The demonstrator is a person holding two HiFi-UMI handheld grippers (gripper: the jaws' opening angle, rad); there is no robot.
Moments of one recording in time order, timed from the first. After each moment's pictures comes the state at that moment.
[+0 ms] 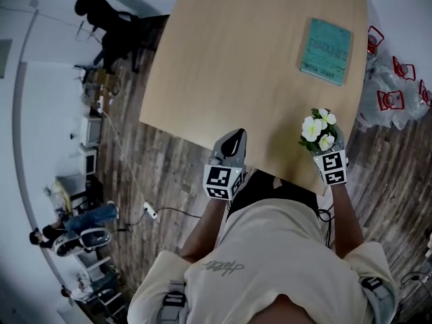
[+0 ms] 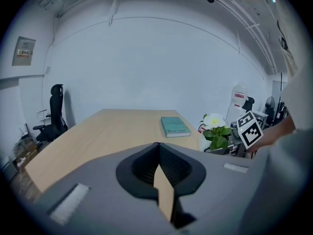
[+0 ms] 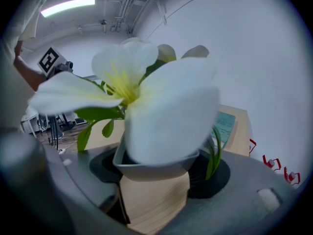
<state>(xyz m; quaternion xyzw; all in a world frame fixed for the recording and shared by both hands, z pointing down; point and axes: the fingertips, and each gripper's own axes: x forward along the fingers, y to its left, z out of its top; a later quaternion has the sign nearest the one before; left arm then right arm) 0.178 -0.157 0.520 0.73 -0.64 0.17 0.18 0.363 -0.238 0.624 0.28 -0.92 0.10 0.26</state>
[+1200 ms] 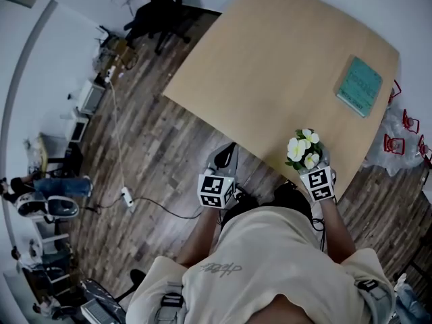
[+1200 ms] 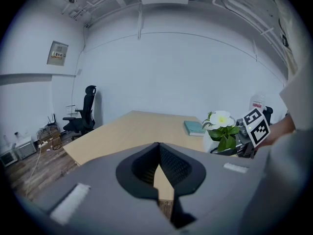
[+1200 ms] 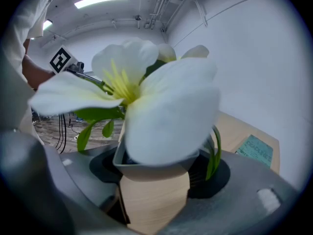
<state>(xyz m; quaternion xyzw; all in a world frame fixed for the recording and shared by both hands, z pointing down) 0.067 -0.017 0.514 0.65 -0.73 0.11 0.18 0.231 -0.128 0.590 0.14 -0.95 0.00 0.28</state>
